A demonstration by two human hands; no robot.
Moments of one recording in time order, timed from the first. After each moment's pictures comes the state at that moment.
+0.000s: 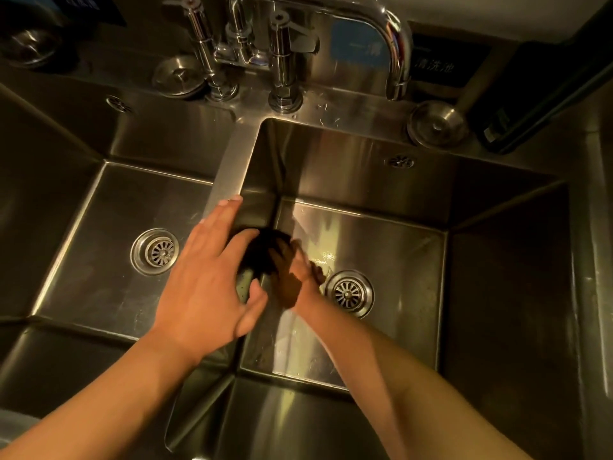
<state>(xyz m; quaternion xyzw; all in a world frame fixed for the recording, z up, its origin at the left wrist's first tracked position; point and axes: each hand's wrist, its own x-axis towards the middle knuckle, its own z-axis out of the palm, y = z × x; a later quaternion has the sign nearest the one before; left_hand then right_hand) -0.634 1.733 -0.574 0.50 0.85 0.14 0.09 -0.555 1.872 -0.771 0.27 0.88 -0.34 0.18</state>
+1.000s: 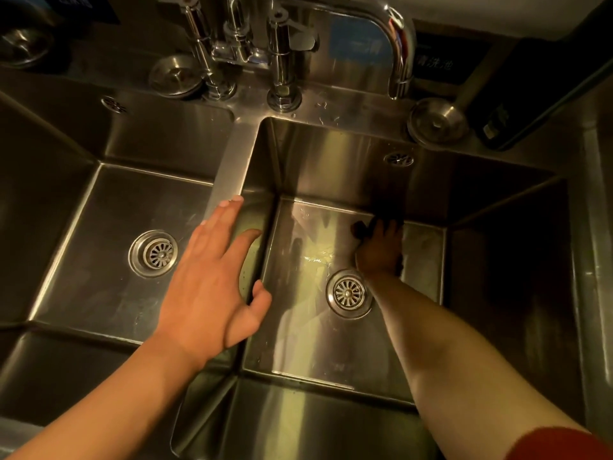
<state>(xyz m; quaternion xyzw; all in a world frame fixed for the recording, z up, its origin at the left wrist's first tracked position) -0.631 1.735 -0.570 0.50 0.85 0.15 0.09 -0.487 1.992 -0.766 0.54 0.81 -0.20 0.08</state>
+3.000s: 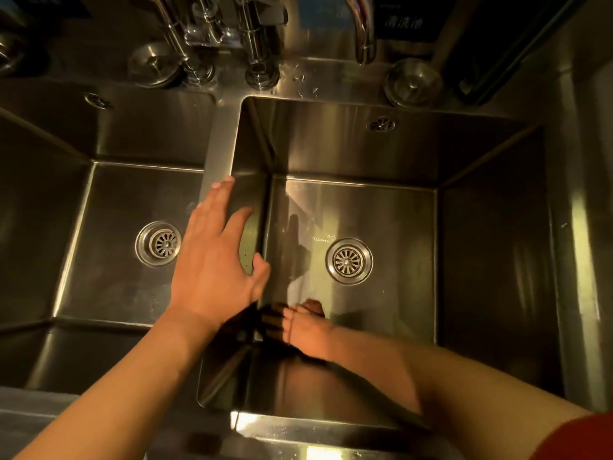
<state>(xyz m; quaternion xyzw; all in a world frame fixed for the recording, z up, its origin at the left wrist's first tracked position) -0.632 1.734 -0.573 0.49 0.86 0.14 0.08 -0.444 1.793 -0.760 -0.02 0.93 -0.25 0.27</state>
